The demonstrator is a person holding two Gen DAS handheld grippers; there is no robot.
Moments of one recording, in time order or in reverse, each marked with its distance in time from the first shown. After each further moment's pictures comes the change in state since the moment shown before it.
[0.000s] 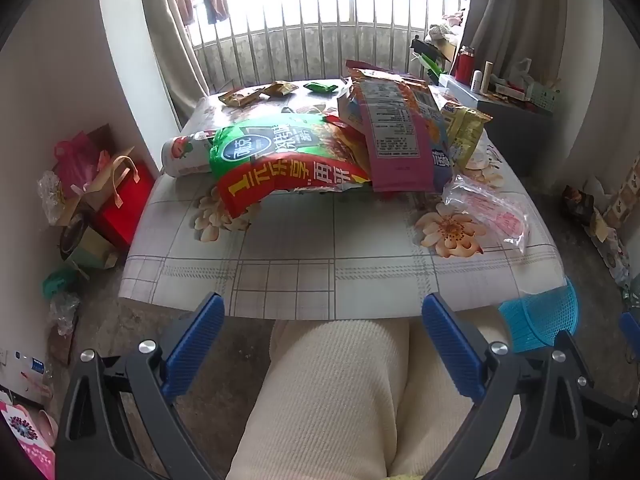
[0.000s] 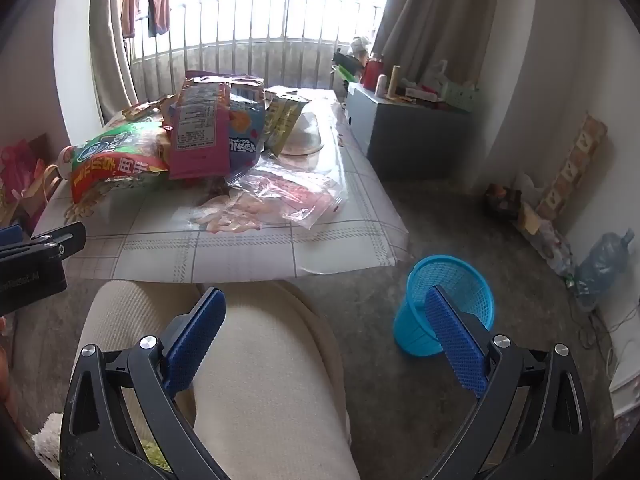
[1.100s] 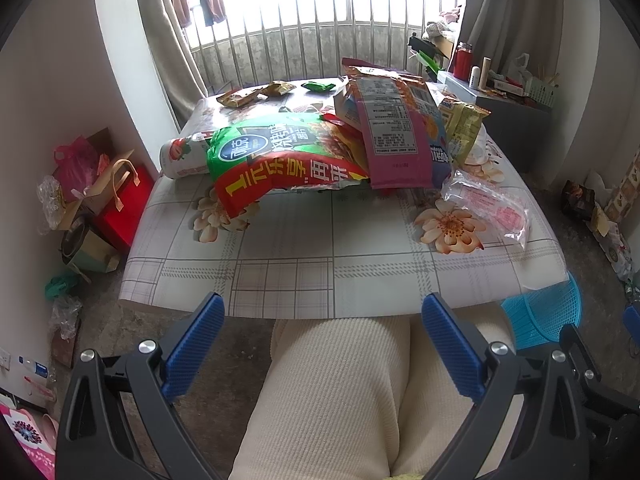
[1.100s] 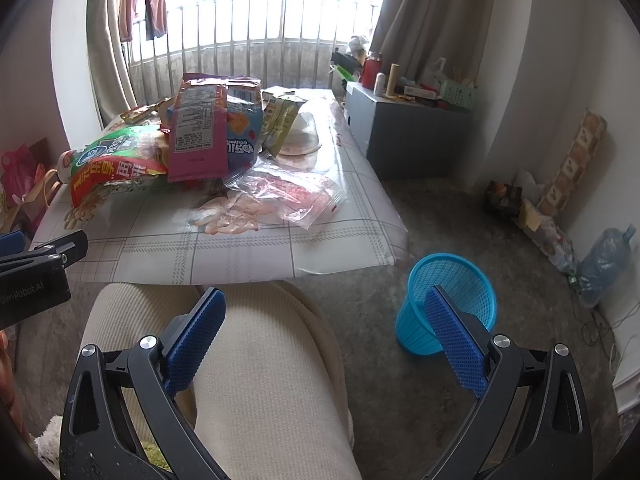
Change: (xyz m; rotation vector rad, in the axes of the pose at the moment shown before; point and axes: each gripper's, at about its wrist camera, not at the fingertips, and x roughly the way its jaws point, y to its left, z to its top) left arm 0.000 0.001 -0.001 0.005 0.006 -0.003; right arm 0.002 -0.005 -0.002 0.011 0.006 0.007
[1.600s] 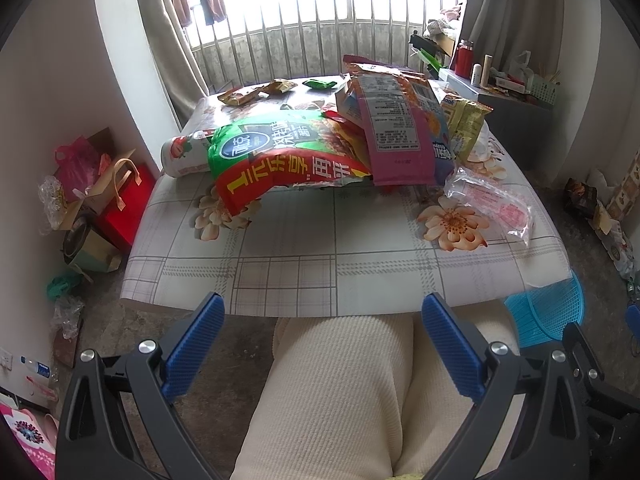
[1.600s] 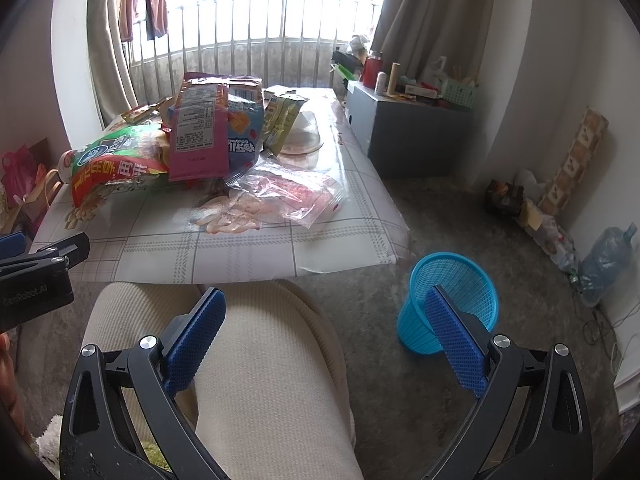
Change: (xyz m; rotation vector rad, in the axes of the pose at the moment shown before) left arm 0.002 0.001 -0.002 0.004 0.003 0.006; right arm 0.001 0.000 0.000 0.002 0.003 0.004
